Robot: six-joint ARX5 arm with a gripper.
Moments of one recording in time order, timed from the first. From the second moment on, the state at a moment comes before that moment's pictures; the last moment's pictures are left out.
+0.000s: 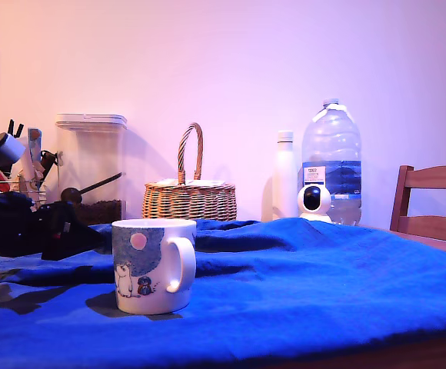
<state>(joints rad) -0.15 1.94 0.49 1.17 0.49 0.03</state>
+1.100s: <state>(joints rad) -0.19 2.09 0.72 1.06 0.49 0.06</state>
